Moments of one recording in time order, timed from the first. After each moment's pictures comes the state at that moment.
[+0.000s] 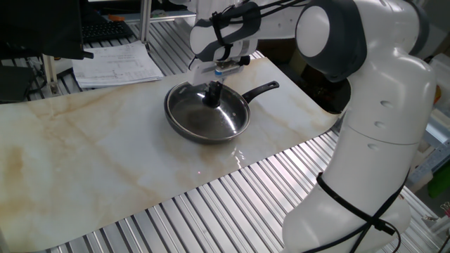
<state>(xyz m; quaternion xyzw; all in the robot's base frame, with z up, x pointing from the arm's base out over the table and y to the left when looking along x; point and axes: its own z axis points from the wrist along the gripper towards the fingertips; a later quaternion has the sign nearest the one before) 0.573 -0.114 0.171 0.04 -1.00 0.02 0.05</state>
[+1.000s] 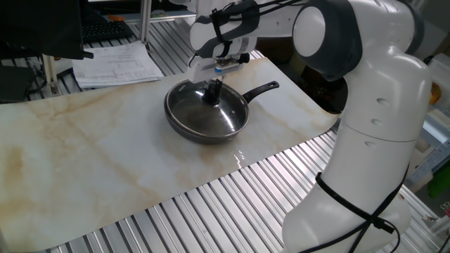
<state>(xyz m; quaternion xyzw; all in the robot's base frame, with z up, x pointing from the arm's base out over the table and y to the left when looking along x) 0.585 -0.118 0.169 0.04 -1.00 0.02 0.04</state>
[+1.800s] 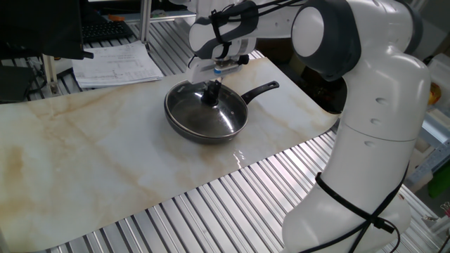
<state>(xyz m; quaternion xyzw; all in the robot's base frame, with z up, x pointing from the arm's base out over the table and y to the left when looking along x) 0.585 -0.116 0.169 0.04 -1.00 0.01 0.04</state>
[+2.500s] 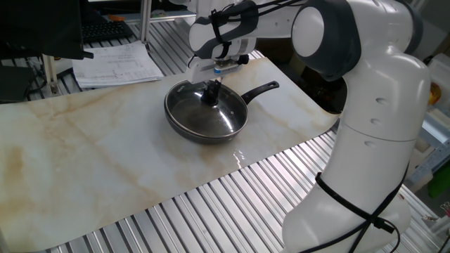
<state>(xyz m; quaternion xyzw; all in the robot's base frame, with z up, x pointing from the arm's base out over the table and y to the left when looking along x) 0.585 -0.116 0.169 0.04 -1.00 0.01 0.04</state>
